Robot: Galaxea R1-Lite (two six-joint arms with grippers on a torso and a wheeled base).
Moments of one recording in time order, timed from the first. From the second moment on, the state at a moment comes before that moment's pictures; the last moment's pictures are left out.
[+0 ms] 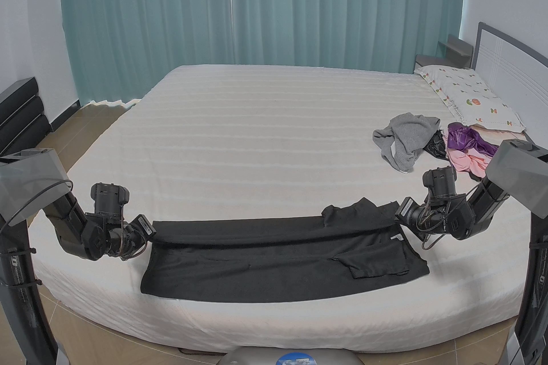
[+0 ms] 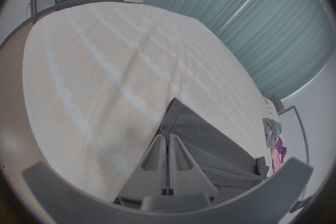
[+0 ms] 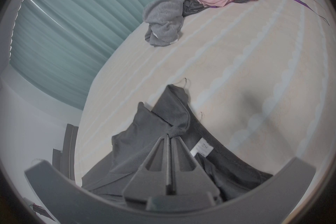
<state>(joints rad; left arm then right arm) 0.00 2.22 -0.75 -0.67 -0.03 -0.74 0.14 2.30 -0.95 -0.61 0.03 0.81</state>
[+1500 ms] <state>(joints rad) -0.01 2.34 -1.07 -0.48 -0.06 -0.77 0.08 2.37 -1.14 -0.54 0.15 0.87</state>
